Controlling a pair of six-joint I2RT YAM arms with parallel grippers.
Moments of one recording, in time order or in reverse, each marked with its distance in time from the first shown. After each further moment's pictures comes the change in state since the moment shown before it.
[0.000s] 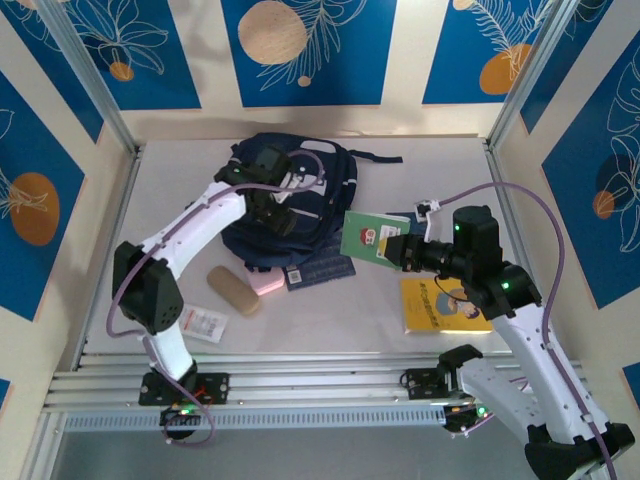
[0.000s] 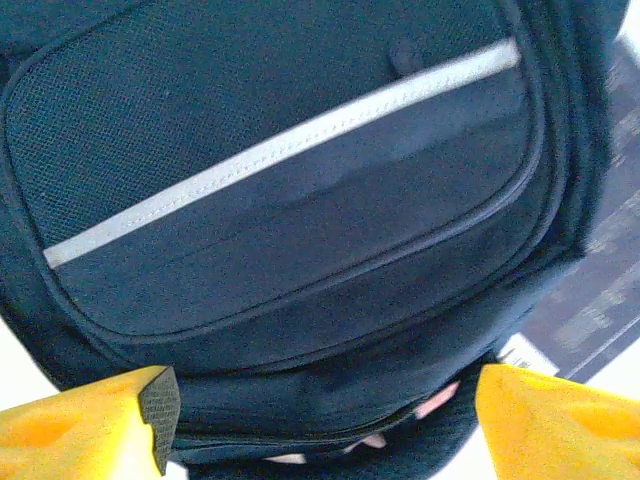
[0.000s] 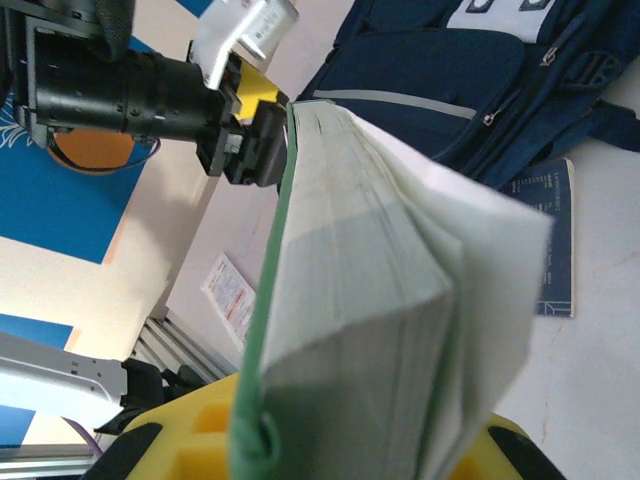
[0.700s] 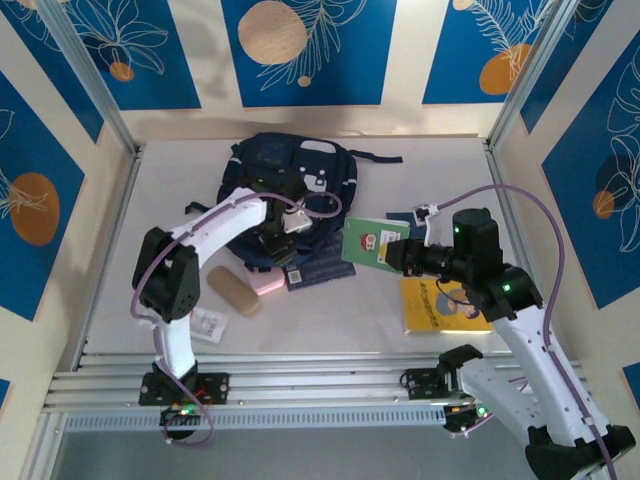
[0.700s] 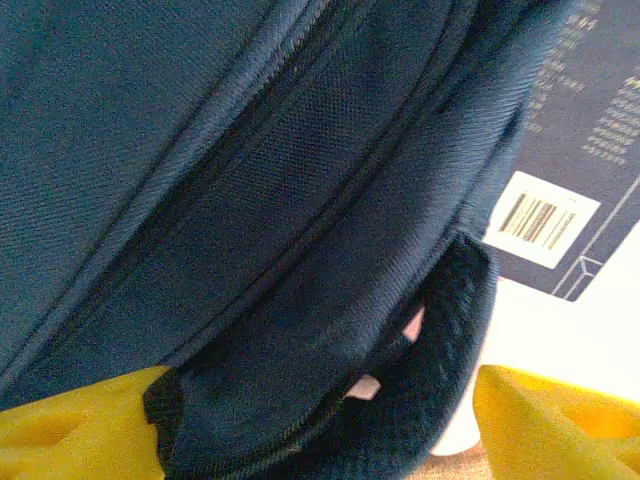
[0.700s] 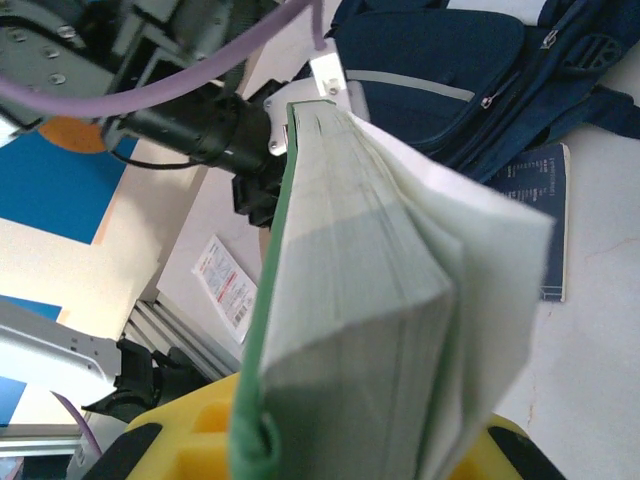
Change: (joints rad) left arm -0.019 0.136 -0.048 -0.114 0.053 0.256; right arm 0.006 -0.013 -0.002 -0.042 -0.004 -0.038
